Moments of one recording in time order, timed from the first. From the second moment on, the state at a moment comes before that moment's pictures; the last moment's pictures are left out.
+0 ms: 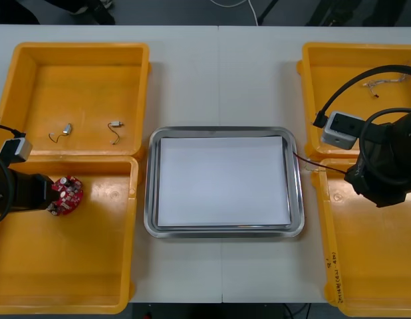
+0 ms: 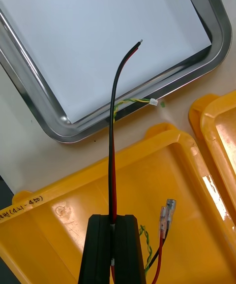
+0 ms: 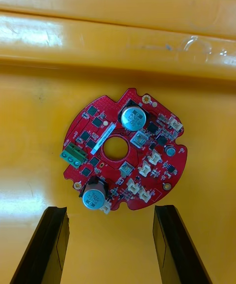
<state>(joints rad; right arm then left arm) -0.44 -0.89 0.06 -2.34 -1.13 1.92 1.77 -0.02 0.74 0.12 -2.06 0.78 1.53 -1.23</state>
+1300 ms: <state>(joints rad) -0.46 -0.85 0.10 -2.34 -1.08 1.92 1.77 0.03 0.74 0.04 -1.98 0.70 1.39 -1.28</state>
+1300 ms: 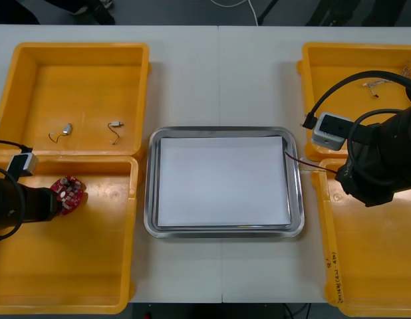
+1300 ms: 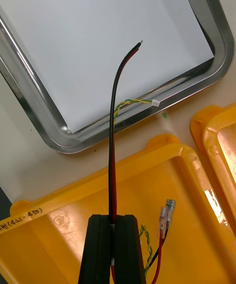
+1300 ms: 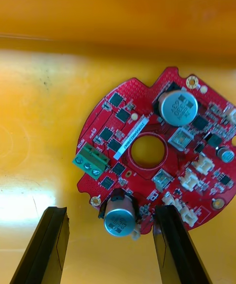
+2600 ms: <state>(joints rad) -0.46 -0.85 0.10 -2.34 -1.08 1.92 1.77 0.03 0.74 0.02 -1.98 0.68 1.36 -1.30</state>
